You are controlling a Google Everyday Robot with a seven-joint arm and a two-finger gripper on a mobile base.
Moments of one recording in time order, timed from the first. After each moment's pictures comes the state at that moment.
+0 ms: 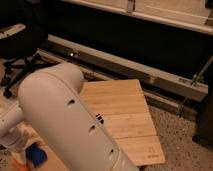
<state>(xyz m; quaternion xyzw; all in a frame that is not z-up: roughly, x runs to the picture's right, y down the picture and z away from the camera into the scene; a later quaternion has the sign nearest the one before) -0.386 0.297 0.727 -0.34 0.09 0.07 0.93</state>
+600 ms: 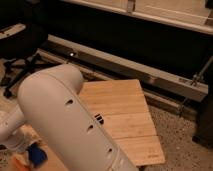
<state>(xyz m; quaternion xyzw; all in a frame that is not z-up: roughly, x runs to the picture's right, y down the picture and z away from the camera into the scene) -0.382 0.308 0.741 -0.33 0.09 0.06 0.94</state>
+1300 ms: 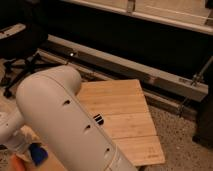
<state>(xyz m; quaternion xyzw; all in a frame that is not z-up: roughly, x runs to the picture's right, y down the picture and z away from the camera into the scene) -0.383 0.311 0.748 -0.33 0.09 0.07 0.94</state>
